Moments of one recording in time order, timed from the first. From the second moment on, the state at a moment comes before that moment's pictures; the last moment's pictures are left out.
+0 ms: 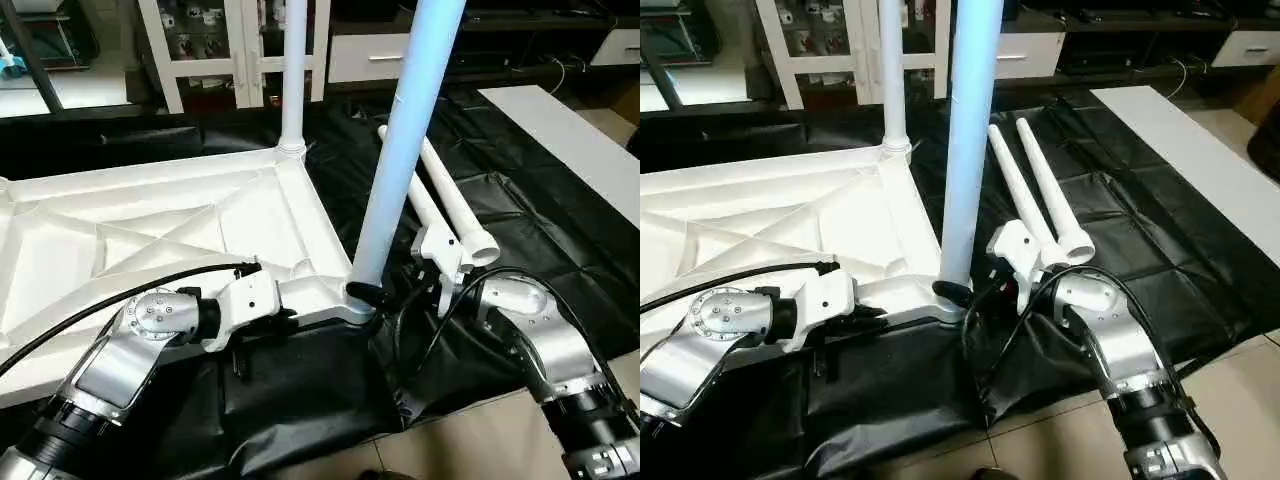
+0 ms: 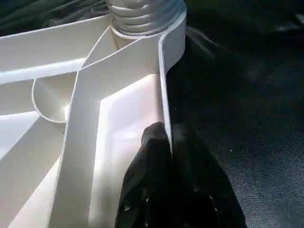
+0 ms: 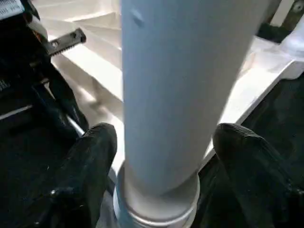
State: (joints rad) left arm -0.30 0.58 -0.31 0.04 0.00 0.18 -1.01; right arm -0.39 -0.39 0.18 0.22 0.25 0.16 0.95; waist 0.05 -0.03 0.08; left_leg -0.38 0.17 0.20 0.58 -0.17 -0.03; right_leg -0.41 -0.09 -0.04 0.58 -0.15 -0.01
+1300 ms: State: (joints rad) left arm -0.44 0.17 -0.27 0.12 0.12 0.72 -0.54; right arm -0.67 0.07 0.05 0.73 0.07 0.11 0.07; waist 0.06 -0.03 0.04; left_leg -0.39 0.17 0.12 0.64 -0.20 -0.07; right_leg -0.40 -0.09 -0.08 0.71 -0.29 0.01
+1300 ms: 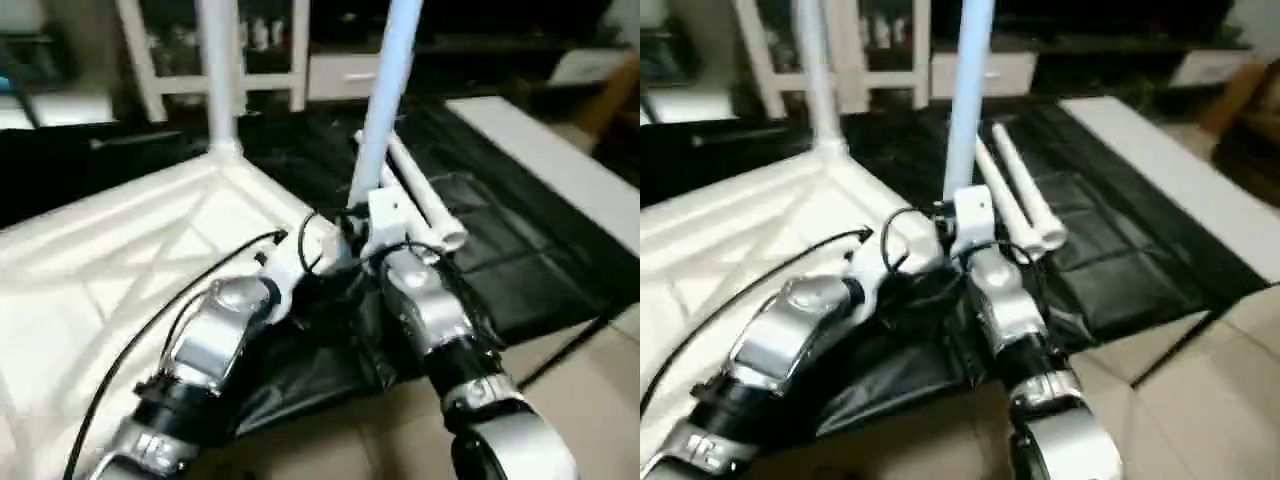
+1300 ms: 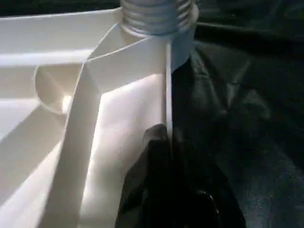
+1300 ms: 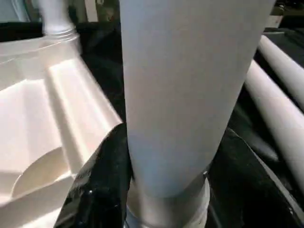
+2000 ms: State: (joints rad) left arm -0.44 0.26 -0.23 0.12 0.11 0.67 -0.51; right arm -0.48 -0.05 0.19 0.41 0.09 -0.04 0.48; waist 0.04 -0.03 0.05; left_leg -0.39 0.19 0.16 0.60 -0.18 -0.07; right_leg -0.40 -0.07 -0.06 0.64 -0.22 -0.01
